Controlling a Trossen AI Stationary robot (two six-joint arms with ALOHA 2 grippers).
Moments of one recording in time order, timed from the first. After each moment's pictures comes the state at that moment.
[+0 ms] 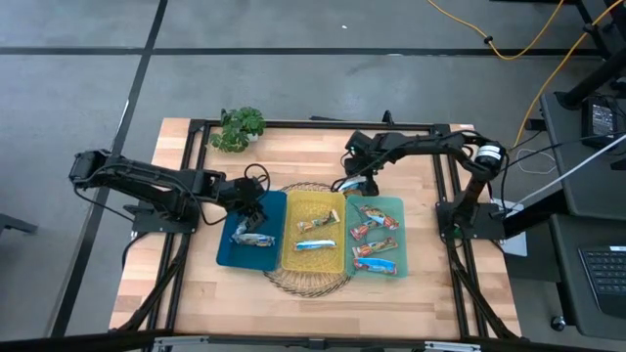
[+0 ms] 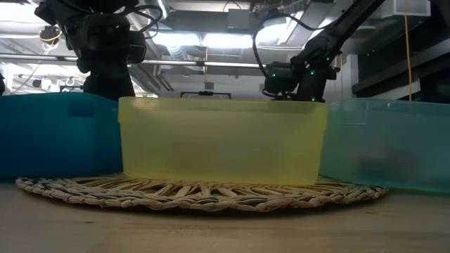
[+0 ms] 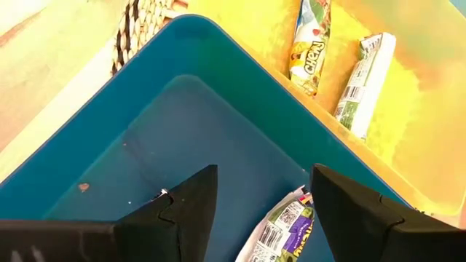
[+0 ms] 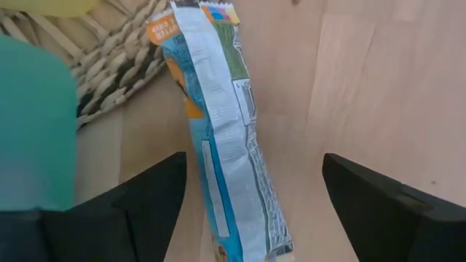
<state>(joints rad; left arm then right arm) -0.03 1.09 0.64 -0.46 -0.03 -0.68 -0.48 1.78 1.04 -0.56 -0.16 -0.57</state>
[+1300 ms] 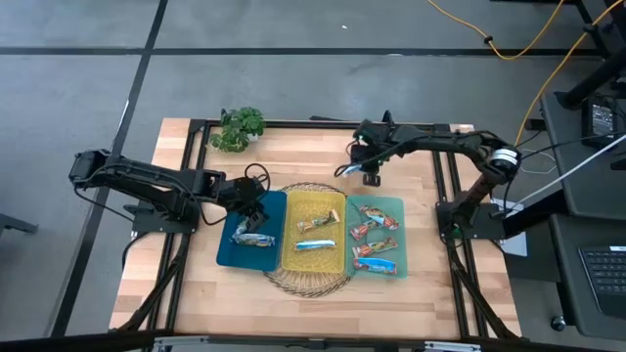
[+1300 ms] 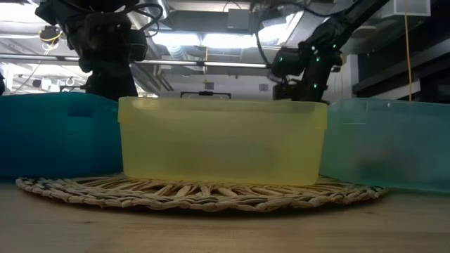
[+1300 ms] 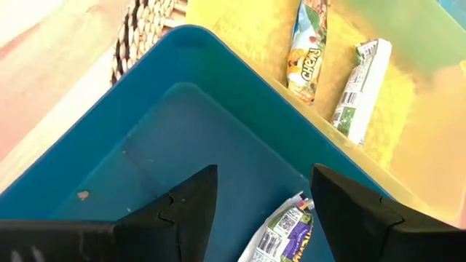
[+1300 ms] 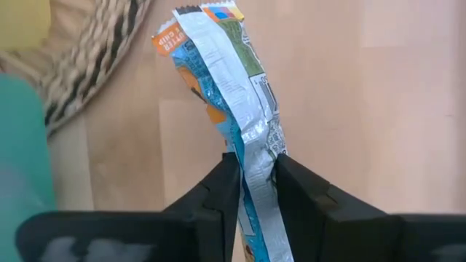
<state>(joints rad) -0.03 1.09 0.64 -0.44 -0.04 -0.68 -0.52 1.68 1.05 -0.61 -0.07 -0.47</state>
